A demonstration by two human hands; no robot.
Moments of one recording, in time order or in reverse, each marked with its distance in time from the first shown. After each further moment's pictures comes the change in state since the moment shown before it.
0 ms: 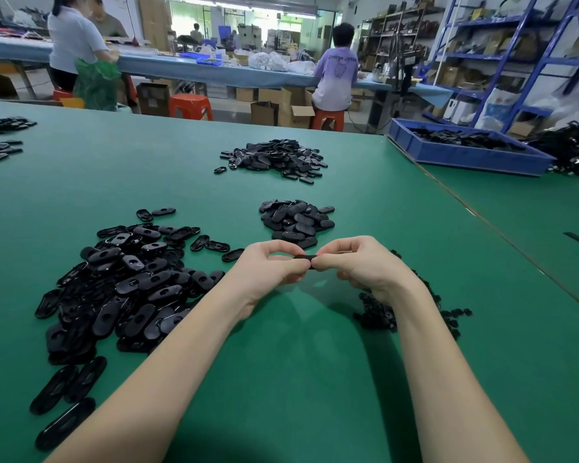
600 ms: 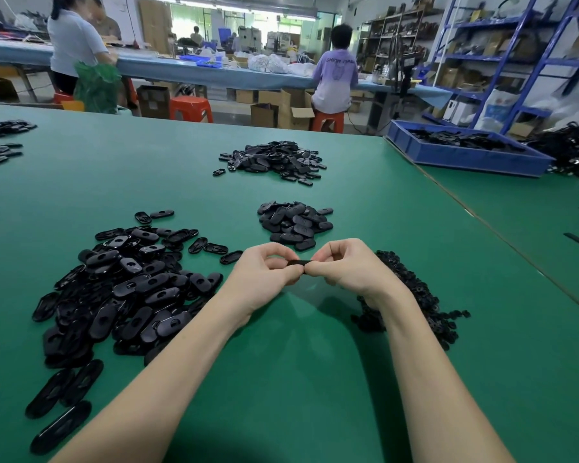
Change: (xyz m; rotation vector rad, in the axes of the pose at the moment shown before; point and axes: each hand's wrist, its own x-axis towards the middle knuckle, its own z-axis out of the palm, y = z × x) left_hand 0.001 -0.008 0.002 0.179 0.083 0.093; right_hand 0.005 0.006 0.012 -0.072 0.040 -0.098
